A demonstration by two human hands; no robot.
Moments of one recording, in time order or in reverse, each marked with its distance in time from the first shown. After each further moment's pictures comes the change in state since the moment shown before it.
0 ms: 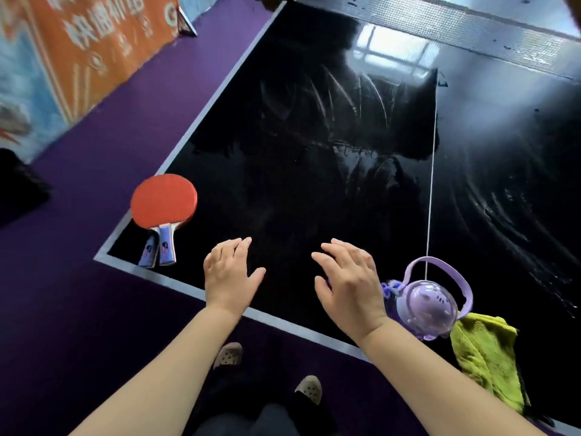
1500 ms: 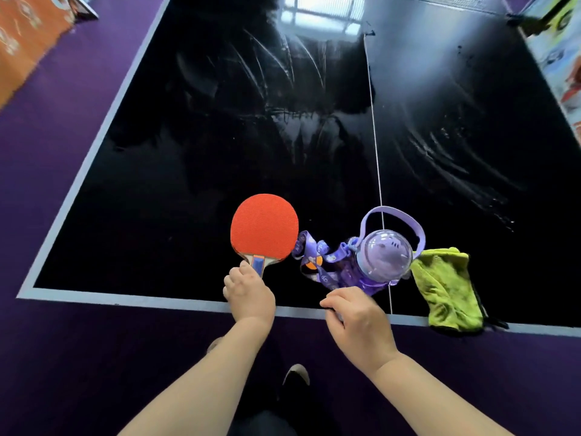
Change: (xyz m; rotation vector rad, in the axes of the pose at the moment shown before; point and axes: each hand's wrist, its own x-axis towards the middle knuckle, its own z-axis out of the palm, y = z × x) left_hand -0.045 0.077 0.068 0.093 -0.350 -0.202; right_hand -0.127 0.016 -0.012 0.139 -0.081 0.338
